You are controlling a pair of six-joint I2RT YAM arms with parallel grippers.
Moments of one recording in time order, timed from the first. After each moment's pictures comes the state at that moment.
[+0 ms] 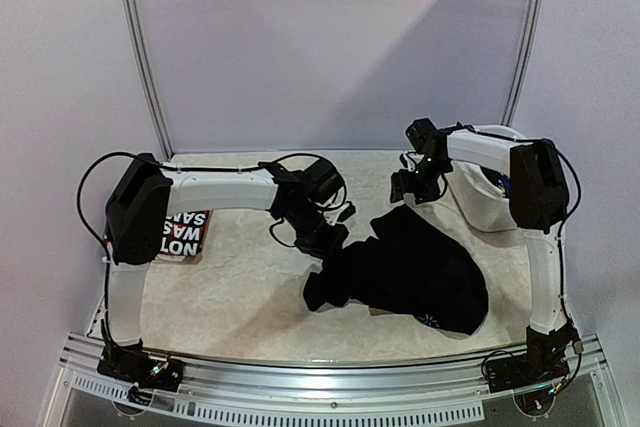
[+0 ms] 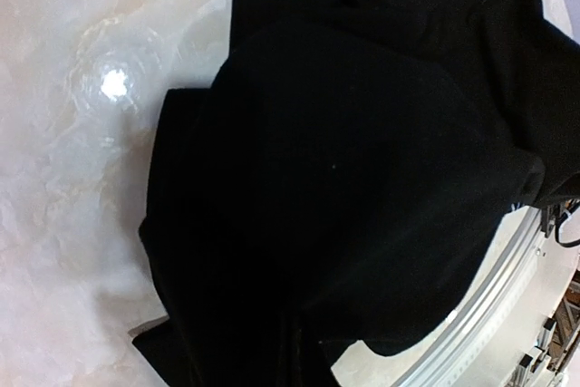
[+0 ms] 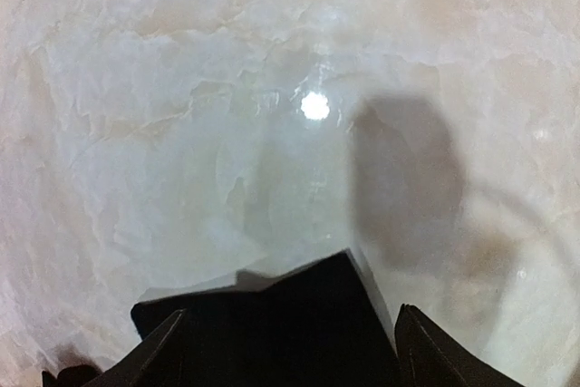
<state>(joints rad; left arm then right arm) -0.89 2.13 1.64 -0.69 0.33 -0.41 0.39 2.24 1.84 -0.81 -0.12 0.31</state>
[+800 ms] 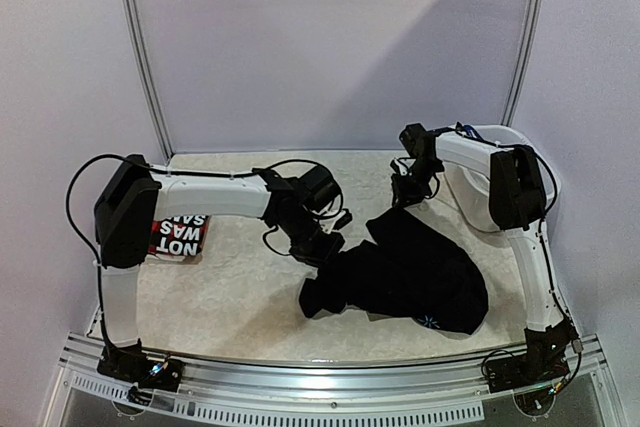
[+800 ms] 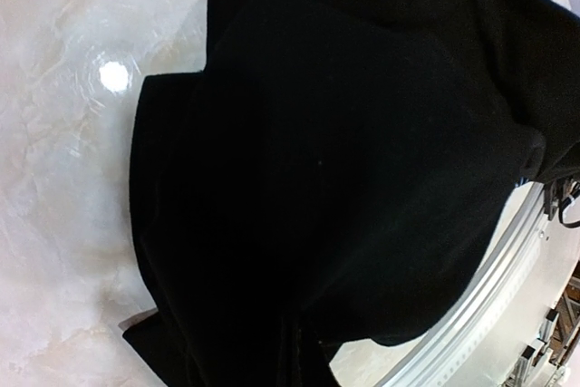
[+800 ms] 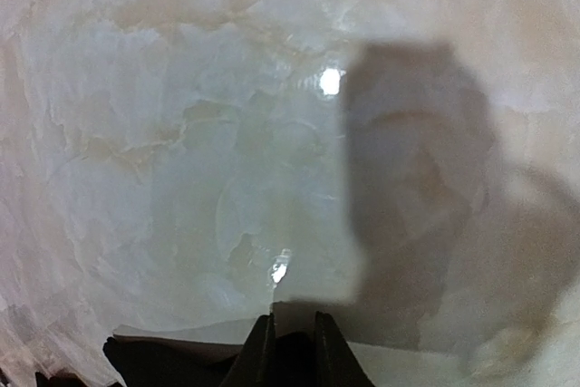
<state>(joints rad) -0.91 2.05 1.53 -0.66 0.32 -0.44 0.38 2.46 2.10 -0.94 -0.20 0.22</state>
